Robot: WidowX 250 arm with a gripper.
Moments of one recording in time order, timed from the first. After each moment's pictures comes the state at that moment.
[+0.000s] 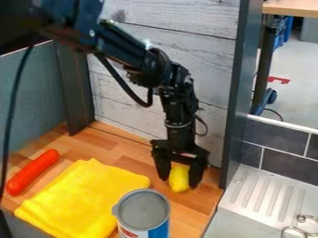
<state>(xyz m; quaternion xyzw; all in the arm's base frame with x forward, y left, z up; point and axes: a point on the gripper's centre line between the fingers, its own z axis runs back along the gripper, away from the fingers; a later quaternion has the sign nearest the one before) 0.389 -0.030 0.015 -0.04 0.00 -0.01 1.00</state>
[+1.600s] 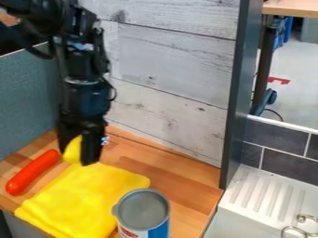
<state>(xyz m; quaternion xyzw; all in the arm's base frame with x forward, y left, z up) 0.279 0.086 0.099 0.01 0.10 -0.10 0.99</state>
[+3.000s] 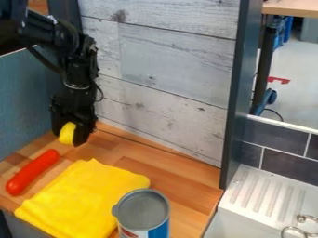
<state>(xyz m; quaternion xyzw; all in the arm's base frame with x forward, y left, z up) 0.369 0.184 0.055 0.12 0.04 0.00 0.99</state>
